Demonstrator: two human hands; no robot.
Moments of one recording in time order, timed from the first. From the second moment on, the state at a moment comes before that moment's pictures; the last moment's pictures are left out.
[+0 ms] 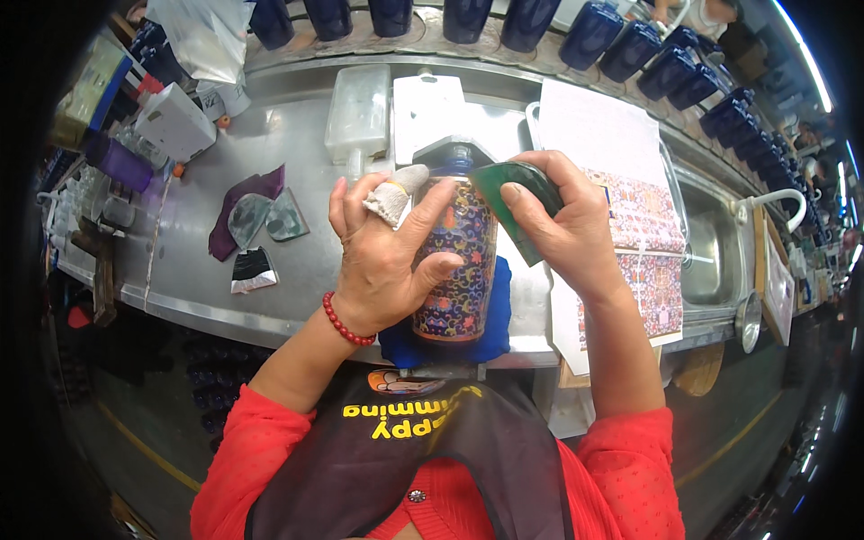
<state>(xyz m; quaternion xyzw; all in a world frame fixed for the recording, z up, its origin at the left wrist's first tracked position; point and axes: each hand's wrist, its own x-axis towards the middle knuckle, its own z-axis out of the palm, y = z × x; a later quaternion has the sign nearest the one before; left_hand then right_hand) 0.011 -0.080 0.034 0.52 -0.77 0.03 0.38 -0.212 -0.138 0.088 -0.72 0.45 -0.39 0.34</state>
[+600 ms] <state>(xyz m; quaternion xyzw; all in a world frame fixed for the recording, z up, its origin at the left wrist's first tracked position) 0.027 -0.067 0.012 0.51 -0.75 -0.04 0.42 -0.187 -0.123 0.133 -0.96 0.15 -0.19 0.13</state>
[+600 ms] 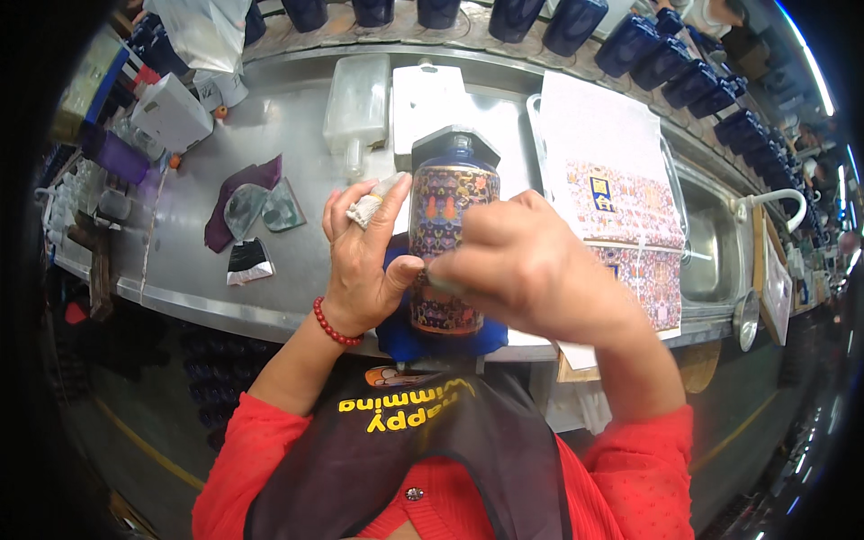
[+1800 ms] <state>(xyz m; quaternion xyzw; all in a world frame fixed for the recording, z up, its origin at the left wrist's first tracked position) 0.020 0.027 -0.018 0.43 -0.79 0.02 0.43 -0.246 -0.038 0.045 -0.90 0.29 -0.31 0.11</state>
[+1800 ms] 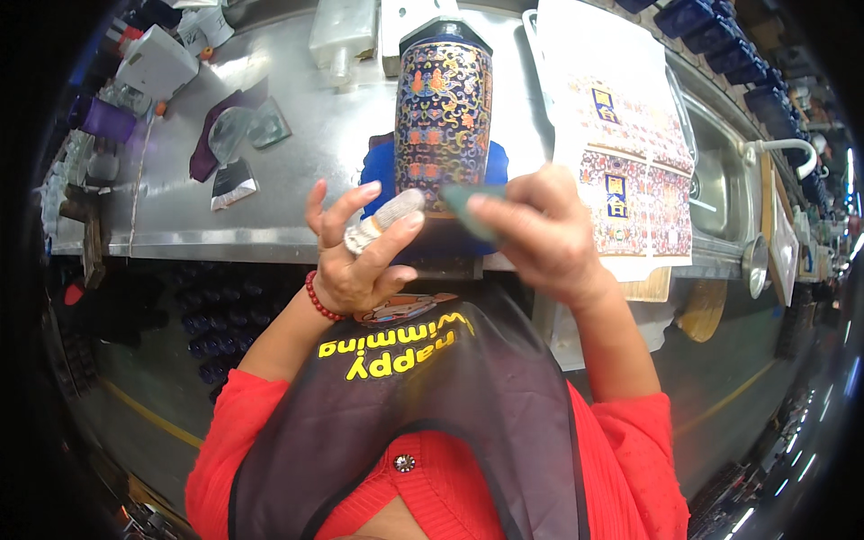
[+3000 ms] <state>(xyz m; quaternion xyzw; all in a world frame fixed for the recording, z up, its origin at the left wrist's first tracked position) -0.001 -0.010 -0.007 0.47 -0.80 -0.02 0.36 -0.195 -0.005 0.015 -0.66 0.47 -0.51 0.30</state>
